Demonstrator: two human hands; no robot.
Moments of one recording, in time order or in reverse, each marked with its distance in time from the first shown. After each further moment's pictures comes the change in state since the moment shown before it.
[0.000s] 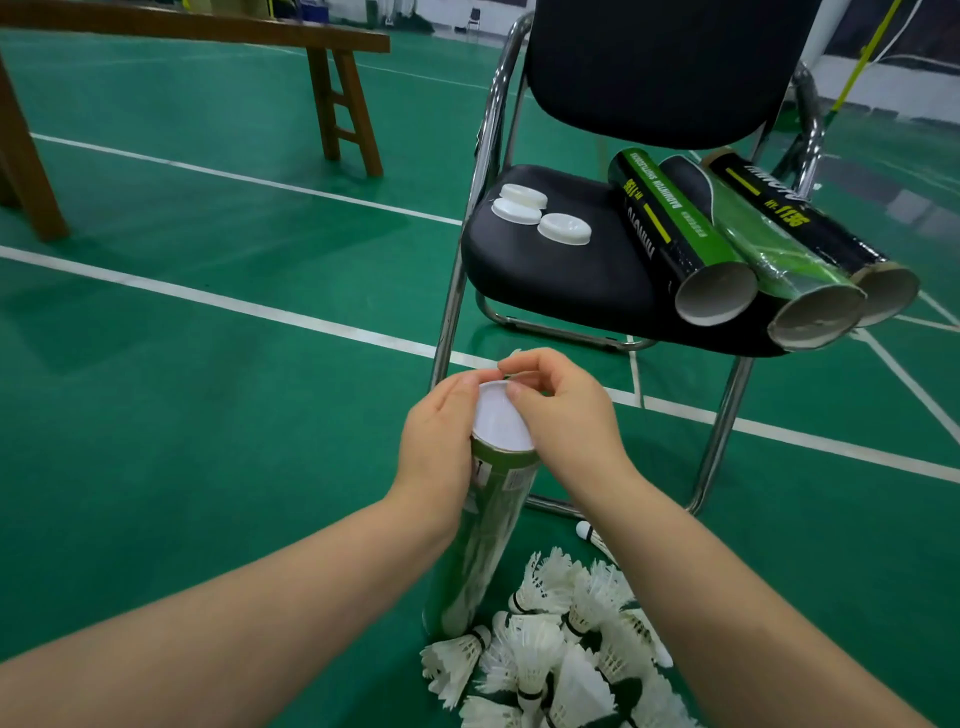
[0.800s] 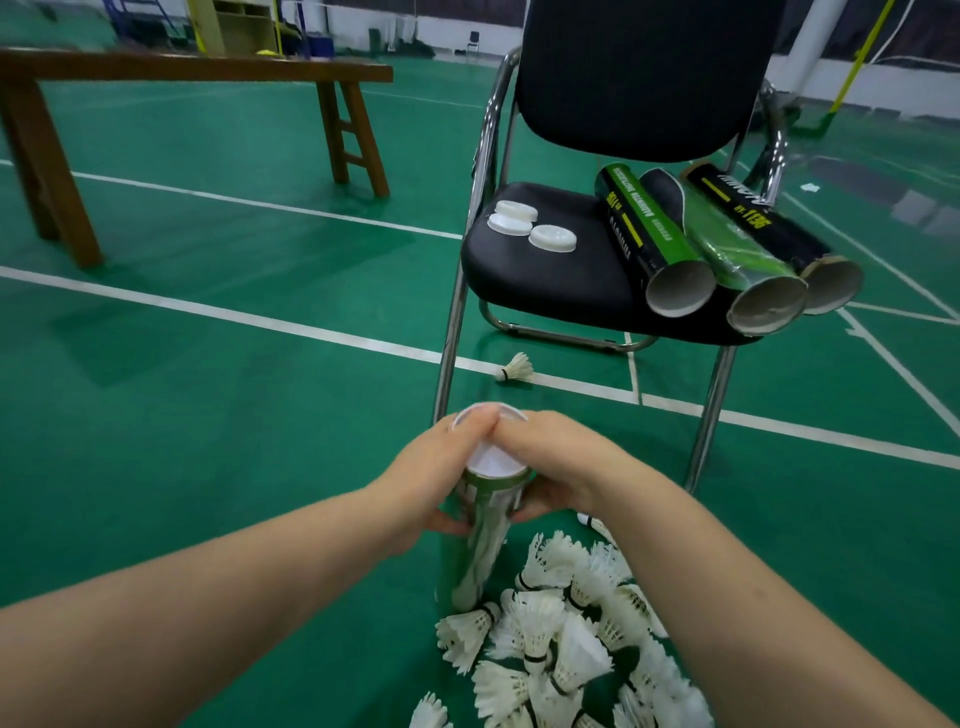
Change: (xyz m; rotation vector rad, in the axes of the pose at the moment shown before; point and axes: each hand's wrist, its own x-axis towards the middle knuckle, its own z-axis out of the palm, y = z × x) left_hand -0.048 0.026 -0.023 0.418 -0.304 -0.332; right_hand -0.039 -0.017 -0.008 -0.099 -0.481 0.510
